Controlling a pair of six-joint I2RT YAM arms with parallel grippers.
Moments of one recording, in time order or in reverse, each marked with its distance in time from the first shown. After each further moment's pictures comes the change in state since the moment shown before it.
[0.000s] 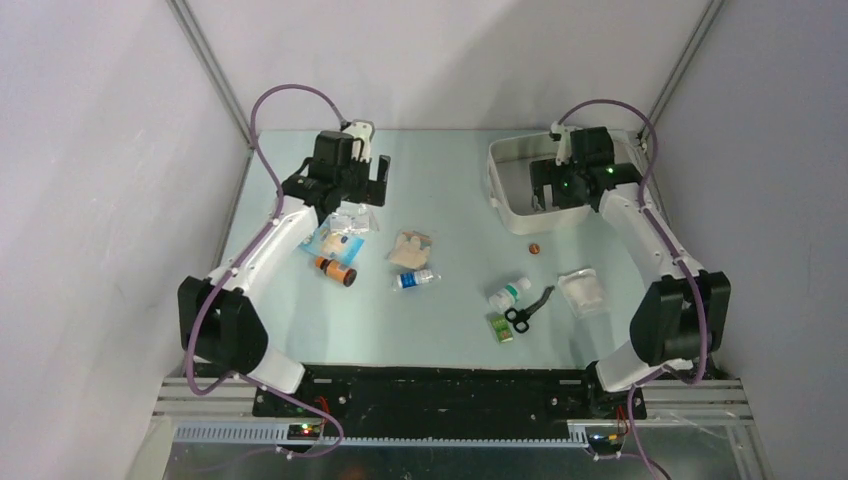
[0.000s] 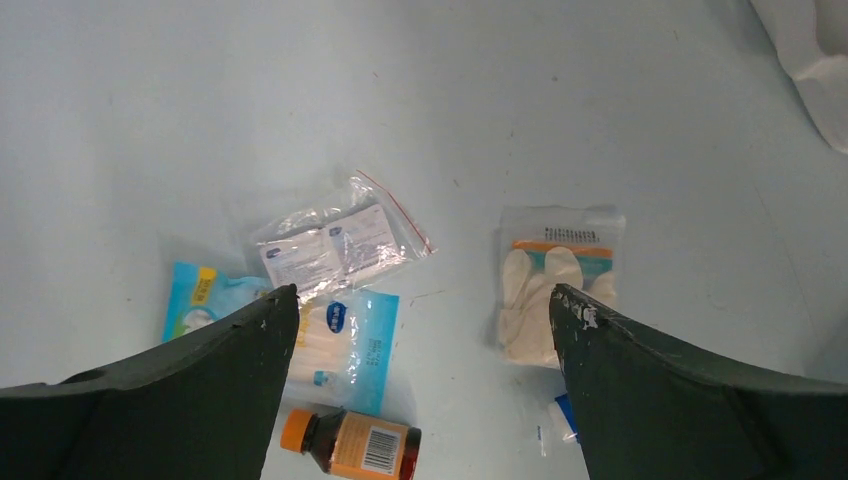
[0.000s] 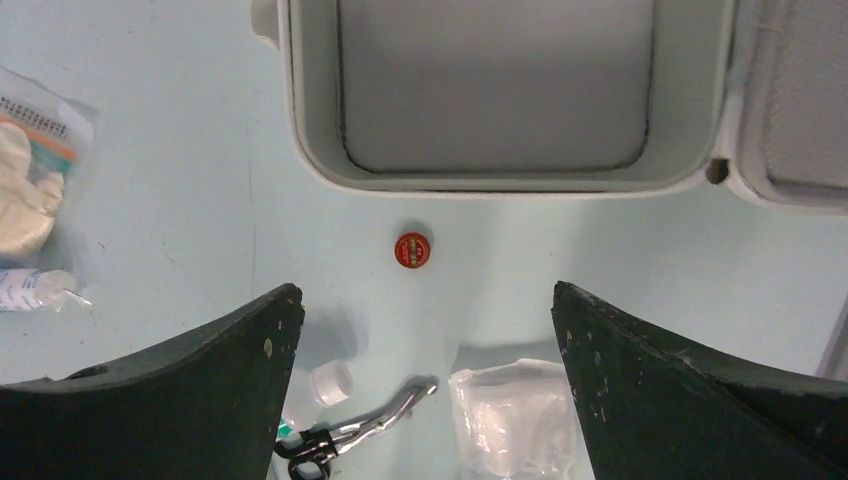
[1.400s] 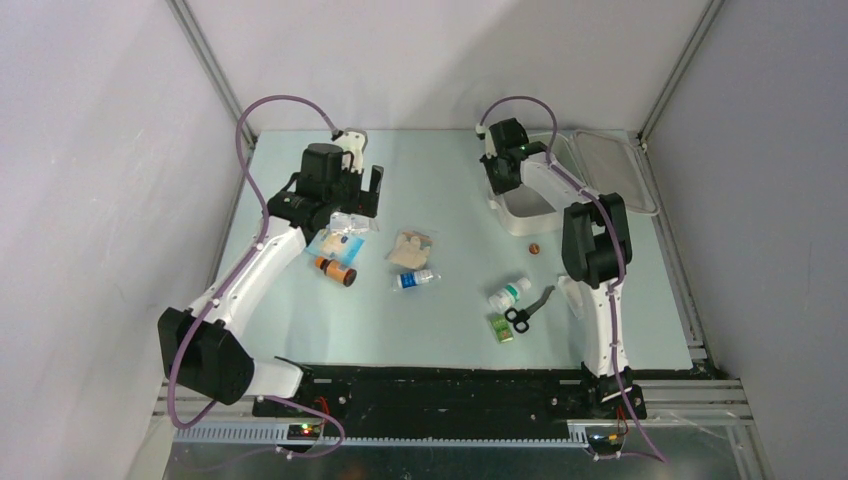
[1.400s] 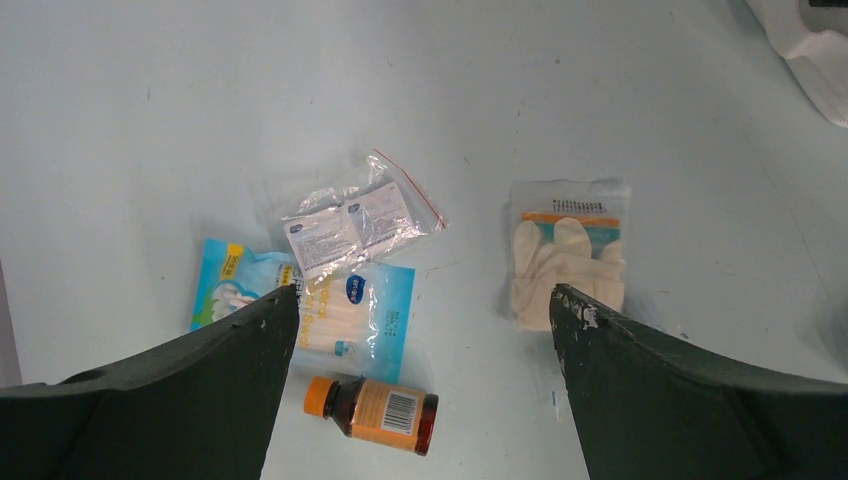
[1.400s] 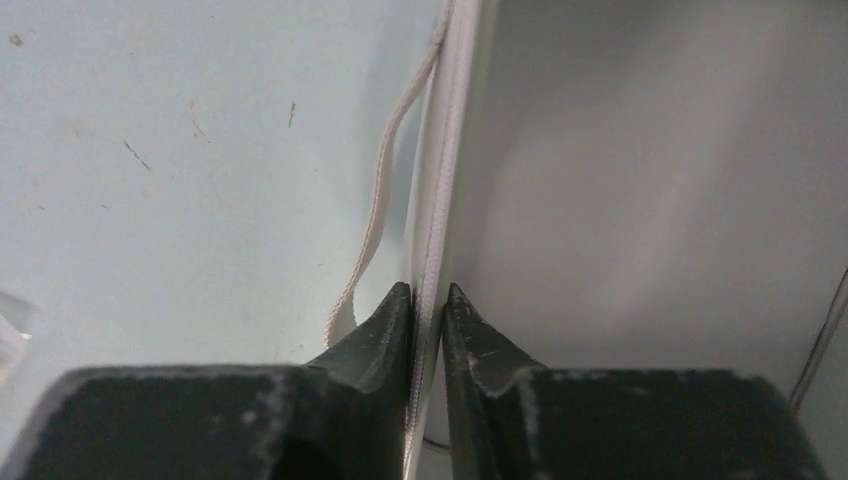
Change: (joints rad) left arm -0.013 -0.144 -0.107 0.002 -0.012 0.042; right arm 0.197 0.693 0.503 0.079 0.107 -0.053
